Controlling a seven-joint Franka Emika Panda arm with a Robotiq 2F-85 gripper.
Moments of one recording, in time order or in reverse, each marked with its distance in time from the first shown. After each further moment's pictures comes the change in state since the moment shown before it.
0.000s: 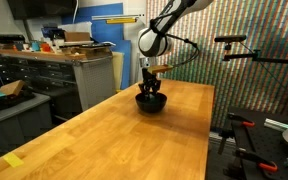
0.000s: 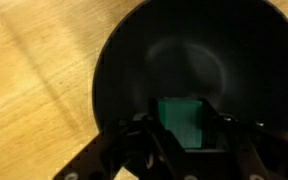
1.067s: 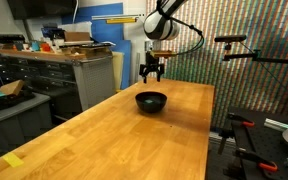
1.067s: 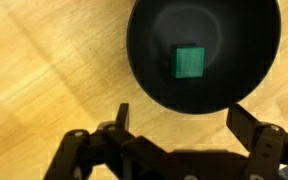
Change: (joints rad) arm -0.045 -0.128 -0.035 -0.022 0.037 -0.002 -0.004
